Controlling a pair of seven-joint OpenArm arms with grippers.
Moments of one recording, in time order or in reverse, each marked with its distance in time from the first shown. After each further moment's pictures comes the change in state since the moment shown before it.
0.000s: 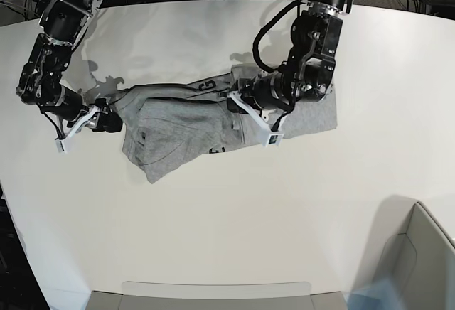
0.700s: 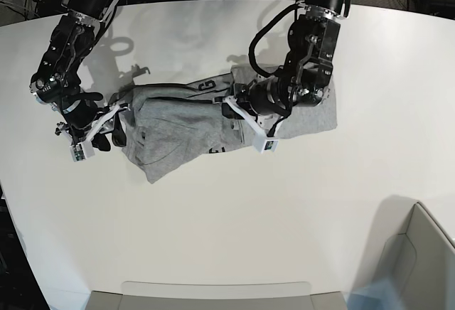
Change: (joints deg) left arm -1.5 1.0 0.3 0.0 -0.2 0.0 -0.1; right arm -7.8 -9.0 -1.3 29.7 -24.1 0.1 15.3
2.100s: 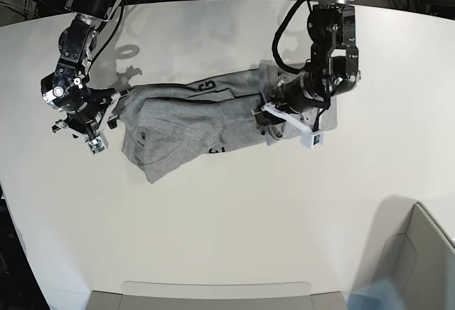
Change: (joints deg) left arm 4.8 1.3 -14.6 4.2 0.2 0.2 -1.1; right arm -0.2 0.1 -6.0 -0.3 -26.8 0.0 0.8
